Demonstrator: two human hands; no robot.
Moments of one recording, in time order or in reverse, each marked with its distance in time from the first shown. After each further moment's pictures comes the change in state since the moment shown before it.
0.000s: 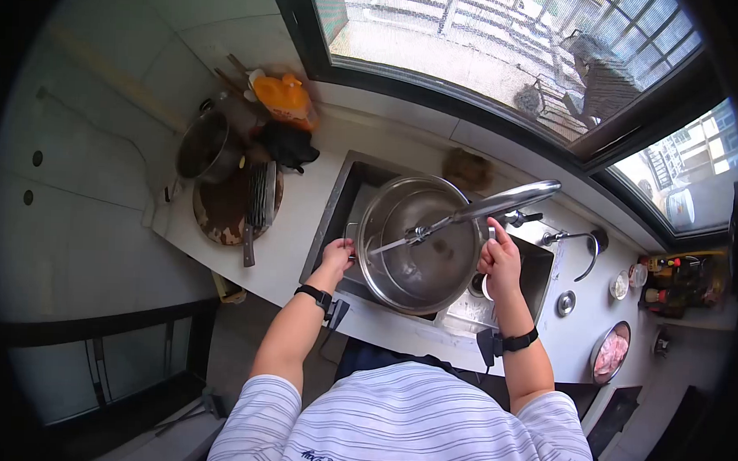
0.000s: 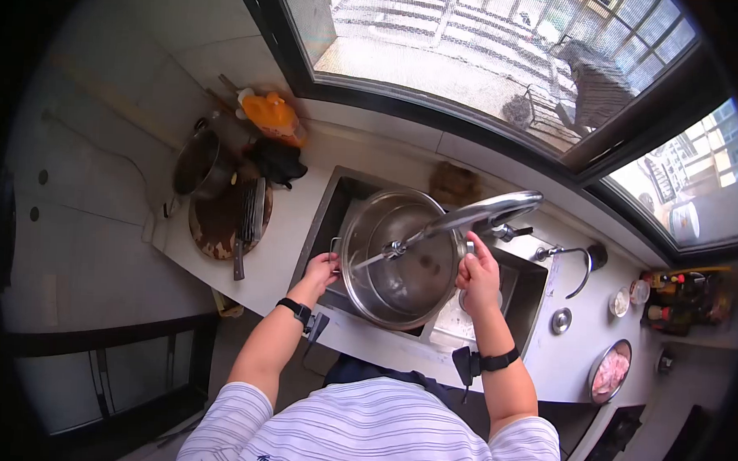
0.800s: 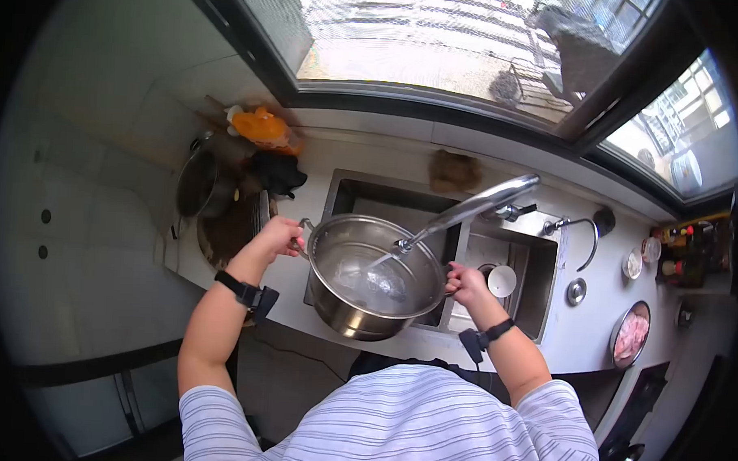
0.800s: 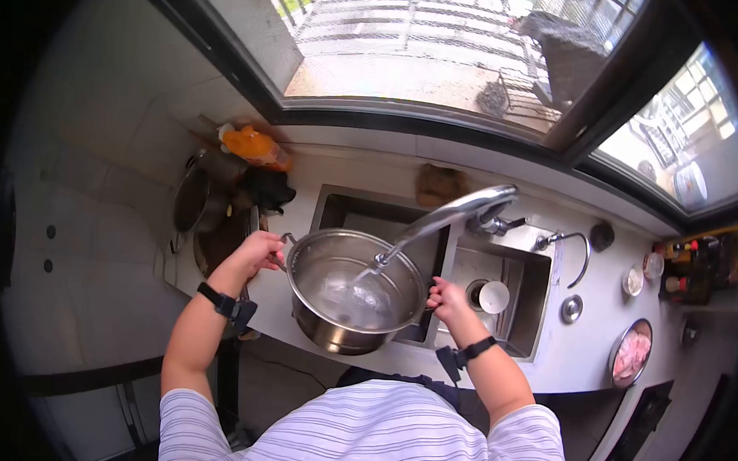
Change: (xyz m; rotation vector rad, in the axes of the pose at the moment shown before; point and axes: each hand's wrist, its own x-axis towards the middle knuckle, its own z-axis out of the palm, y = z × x) left_hand -0.089 0.199 -0.033 0.578 -0.116 0.026; right_hand 0.039 0.111 -0.055 0.397 0.292 0.660
